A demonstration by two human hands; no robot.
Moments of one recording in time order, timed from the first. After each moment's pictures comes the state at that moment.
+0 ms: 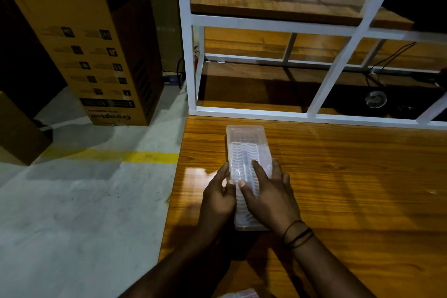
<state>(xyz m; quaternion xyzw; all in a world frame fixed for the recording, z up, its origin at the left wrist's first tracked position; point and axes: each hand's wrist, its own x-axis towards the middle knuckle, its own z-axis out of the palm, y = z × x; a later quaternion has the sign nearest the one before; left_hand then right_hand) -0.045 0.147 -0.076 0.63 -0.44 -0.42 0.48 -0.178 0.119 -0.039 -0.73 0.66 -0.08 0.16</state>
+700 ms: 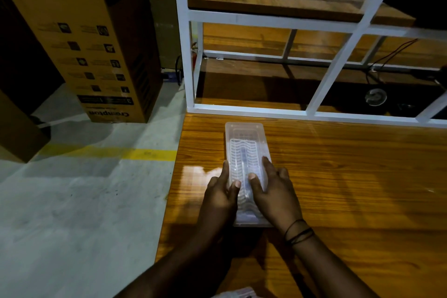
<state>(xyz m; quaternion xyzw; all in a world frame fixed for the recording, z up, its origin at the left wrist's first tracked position) -0.049 0.151 -0.065 0.67 -0.49 -0.39 0.39 -0.190 0.110 -0.056 -0.68 0.67 -0.19 0.22</state>
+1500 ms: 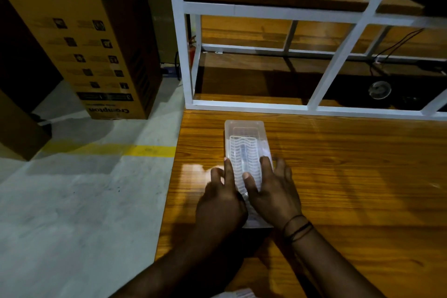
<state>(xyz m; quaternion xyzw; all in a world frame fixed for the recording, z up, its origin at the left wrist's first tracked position) -0.059 0.156 -0.055 0.72 -0.65 -0.17 0.15 -0.190 0.101 -0.063 -0.74 0.64 -0.15 0.09</state>
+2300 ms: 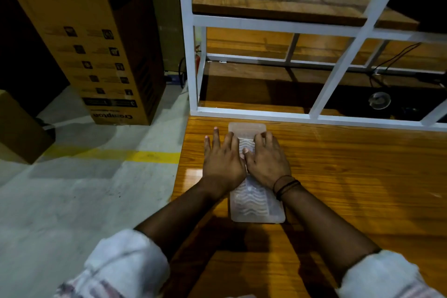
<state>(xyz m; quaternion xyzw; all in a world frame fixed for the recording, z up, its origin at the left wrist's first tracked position) -0.032 0.056 -0.059 0.69 -0.71 -0.05 0.13 -0.167 0.017 -0.052 -0.80 0.59 -0.12 0.05</state>
